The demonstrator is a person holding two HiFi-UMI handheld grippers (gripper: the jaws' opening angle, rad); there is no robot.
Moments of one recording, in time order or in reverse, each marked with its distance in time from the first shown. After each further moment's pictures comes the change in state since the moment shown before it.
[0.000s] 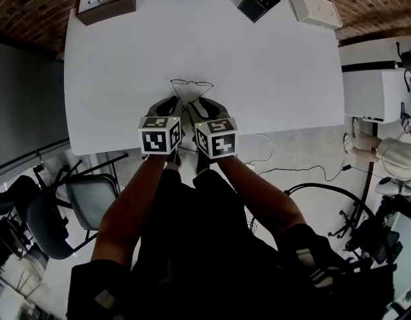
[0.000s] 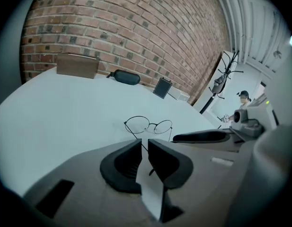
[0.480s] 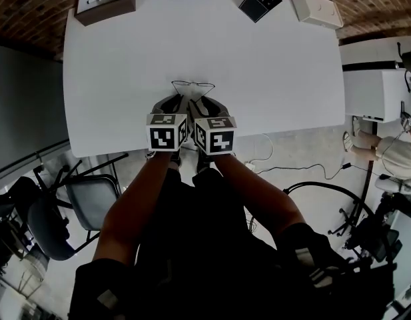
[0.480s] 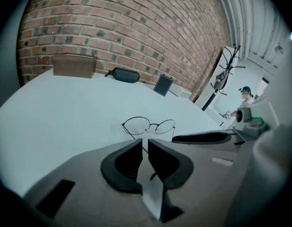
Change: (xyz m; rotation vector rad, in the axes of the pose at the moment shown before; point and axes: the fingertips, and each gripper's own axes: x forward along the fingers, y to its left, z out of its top) left arm 0.015 0.000 0.004 0.028 0.025 0.019; right arm 0.011 -0.010 0.000 0.073 0.016 -0.077
